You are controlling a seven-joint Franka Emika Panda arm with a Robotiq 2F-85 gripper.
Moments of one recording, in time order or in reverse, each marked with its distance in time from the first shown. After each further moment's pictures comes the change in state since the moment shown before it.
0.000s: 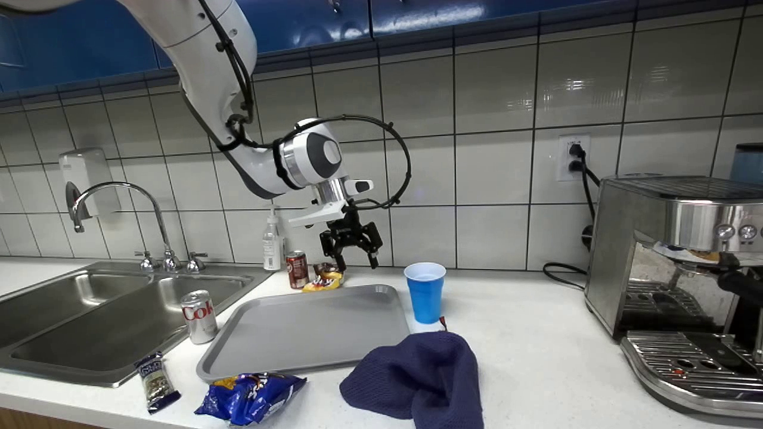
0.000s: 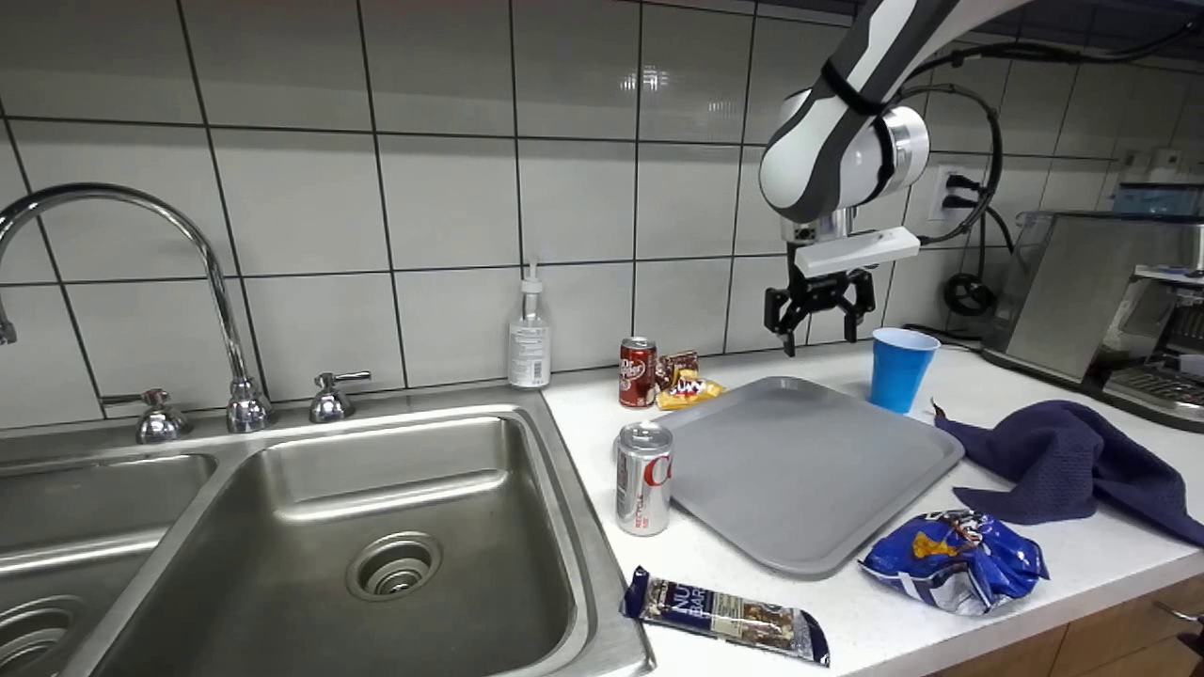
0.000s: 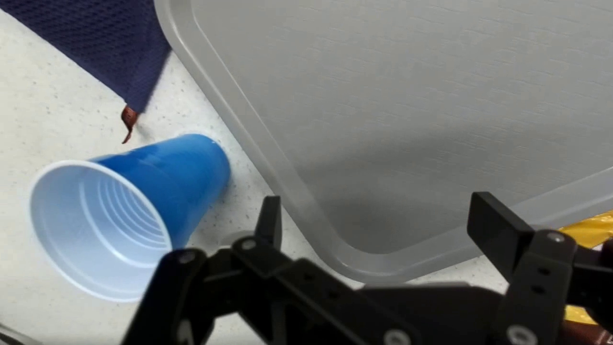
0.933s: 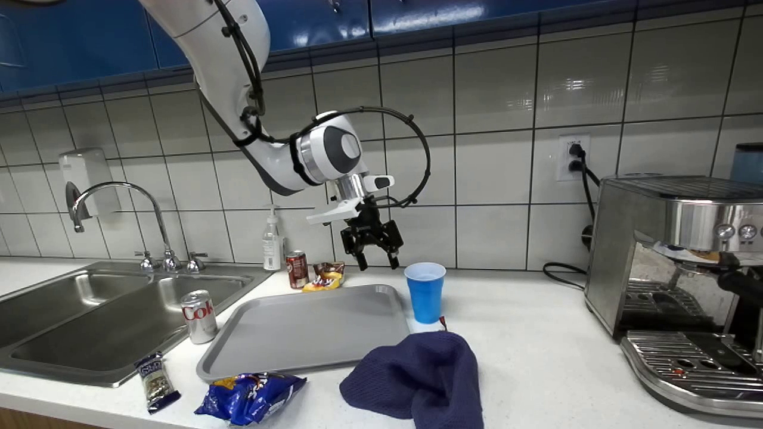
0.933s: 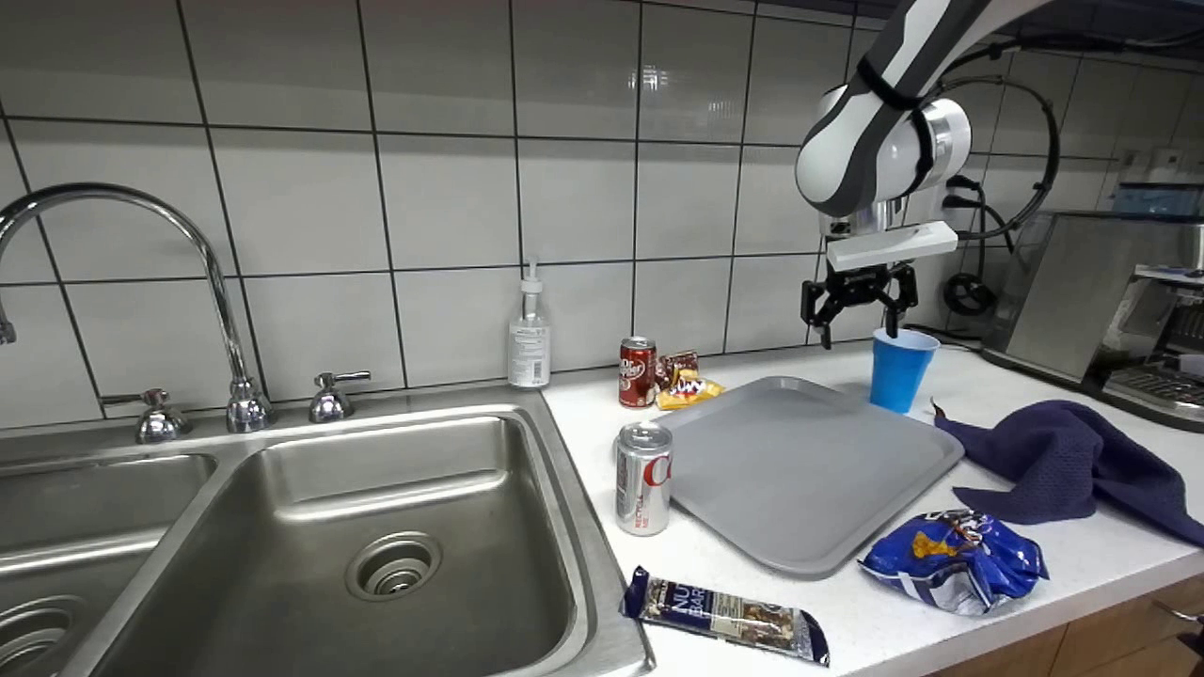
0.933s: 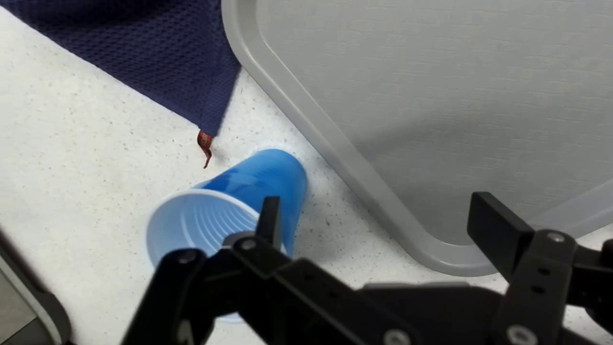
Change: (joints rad) arm -0.037 -0.021 -0.047 -0.019 0.000 0.000 0.076
